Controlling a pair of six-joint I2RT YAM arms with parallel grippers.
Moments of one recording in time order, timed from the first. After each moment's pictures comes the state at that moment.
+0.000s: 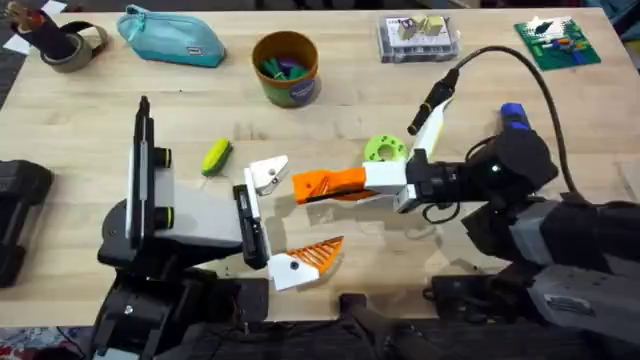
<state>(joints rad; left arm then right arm) -0.19 0.00 0.01 -0.11 1.11 -0.02 0.49 1.35 0.14 1.25 -1.06 1.56</state>
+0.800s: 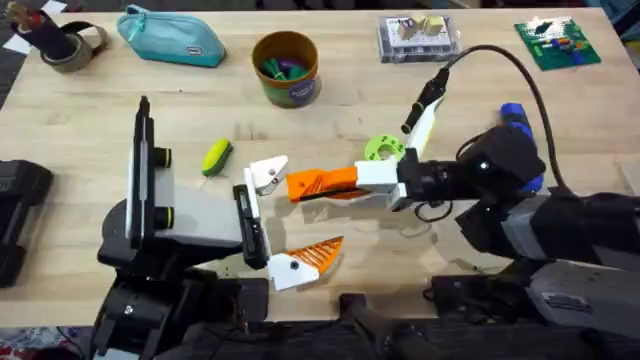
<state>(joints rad) -0.19 0.00 0.01 -0.11 1.11 -0.02 0.52 1.40 0.16 1.25 -1.03 1.54</state>
